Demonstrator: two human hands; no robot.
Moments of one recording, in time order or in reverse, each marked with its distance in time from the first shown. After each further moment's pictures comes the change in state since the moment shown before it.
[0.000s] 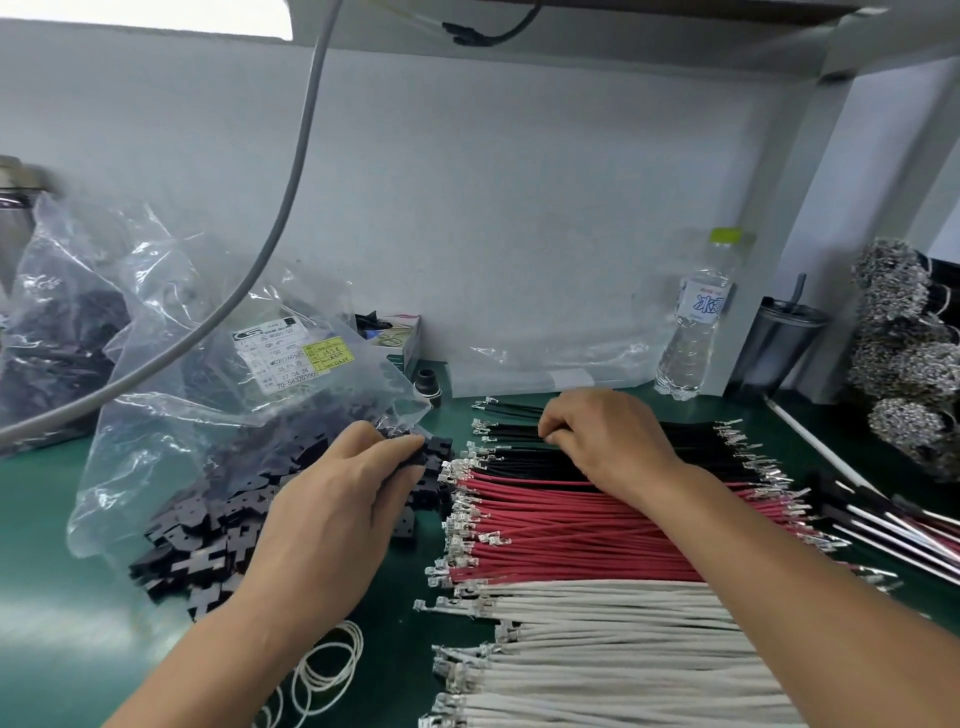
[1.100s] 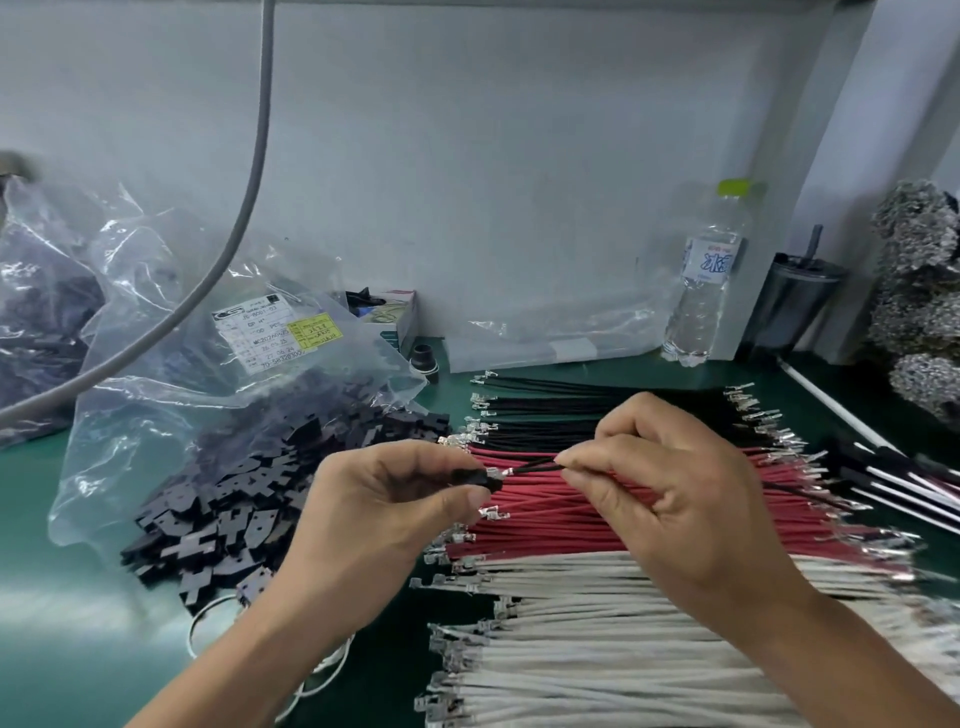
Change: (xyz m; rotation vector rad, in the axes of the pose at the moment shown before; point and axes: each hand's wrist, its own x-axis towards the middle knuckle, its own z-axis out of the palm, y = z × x) left_hand -0.010 0.036 0.007 -0.957 -0.169 -0.427; right_hand -0.106 -0.041 -0.032 0.374 0.428 -0.180
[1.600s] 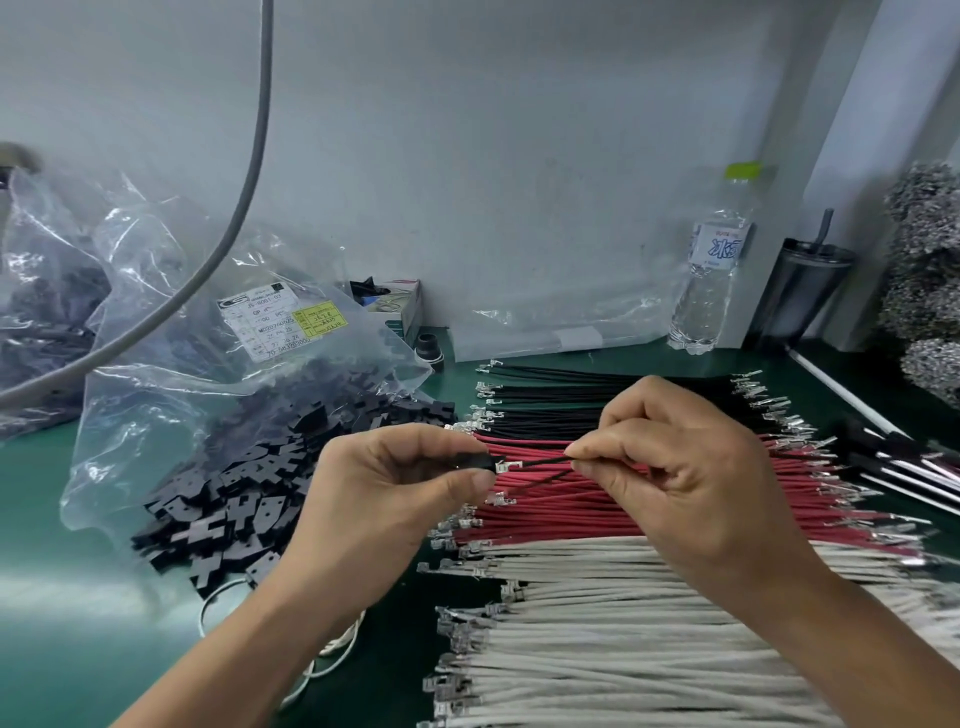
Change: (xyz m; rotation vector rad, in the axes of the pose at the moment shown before) left_hand -0.001 0.006 0.001 -0.052 0.009 -0.010; right_hand 0.002 -0.002 -0.003 0.075 -0.028 0.032
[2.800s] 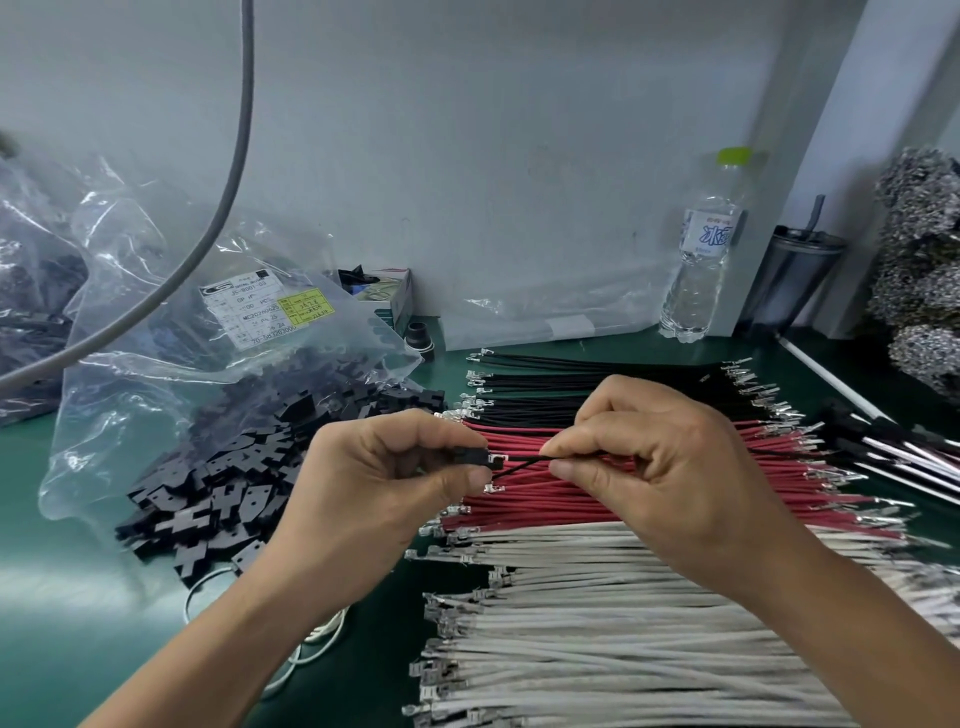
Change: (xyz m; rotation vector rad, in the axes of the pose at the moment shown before) left_hand -0.001 0.000 0.002 0.107 -0.059 0.119; right_hand 0.003 -0.001 -0.004 0.045 -0.166 0.026
